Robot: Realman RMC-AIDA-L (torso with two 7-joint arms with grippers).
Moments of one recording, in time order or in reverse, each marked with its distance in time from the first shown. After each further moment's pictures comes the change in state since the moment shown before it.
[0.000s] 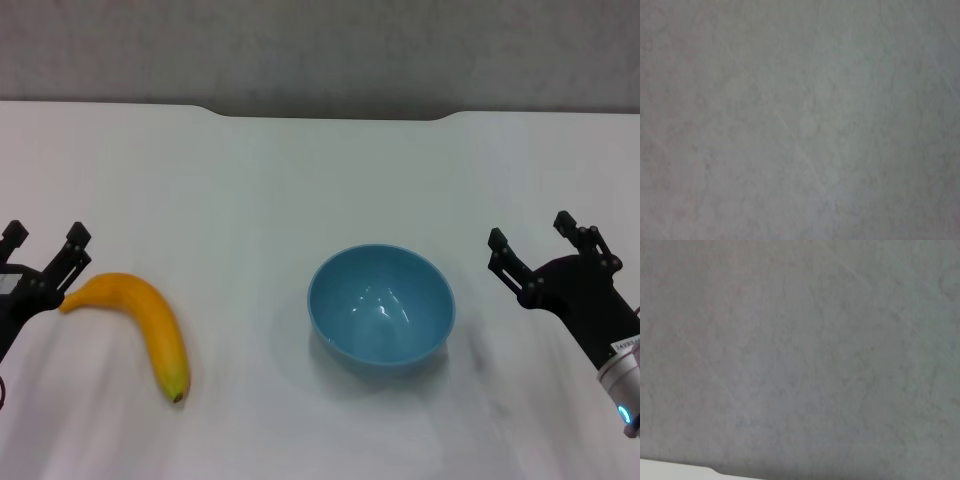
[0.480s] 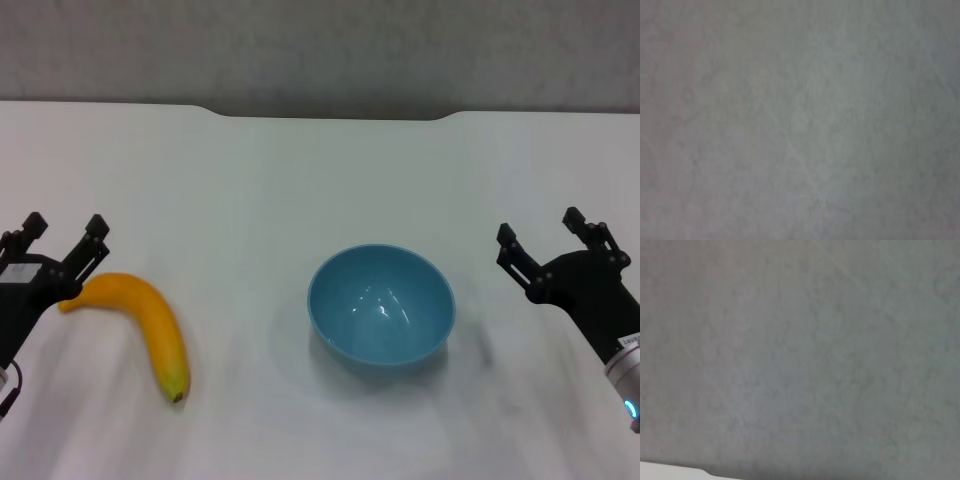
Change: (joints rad) left arm -0.035 -0.002 0.010 0.000 0.003 0.034 -0.010; right arm 0.009 -0.003 0.013 0.011 0.012 0.003 -0.003
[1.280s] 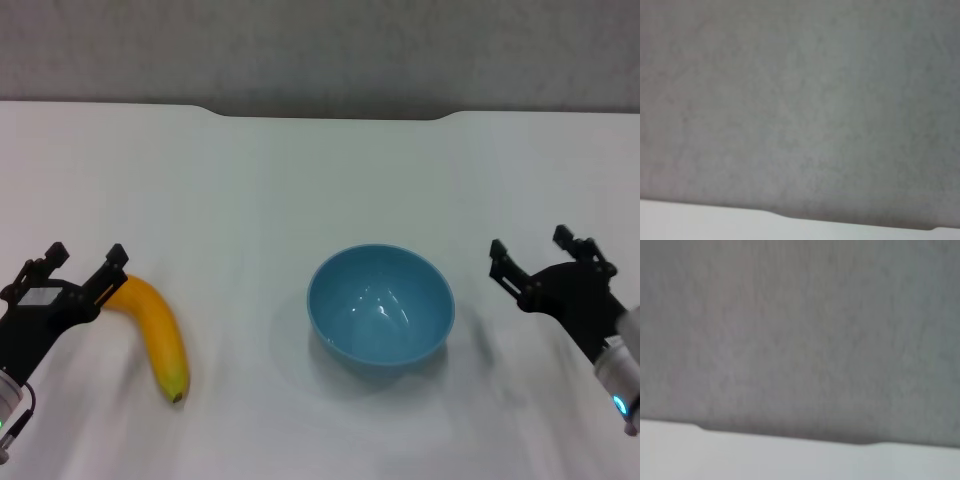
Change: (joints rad) left arm 0.058 0.009 0.080 -0.113 0.004 0.157 -0.037; right arm -0.006 -0.008 0.057 -0.072 -0.008 0.194 -0.021
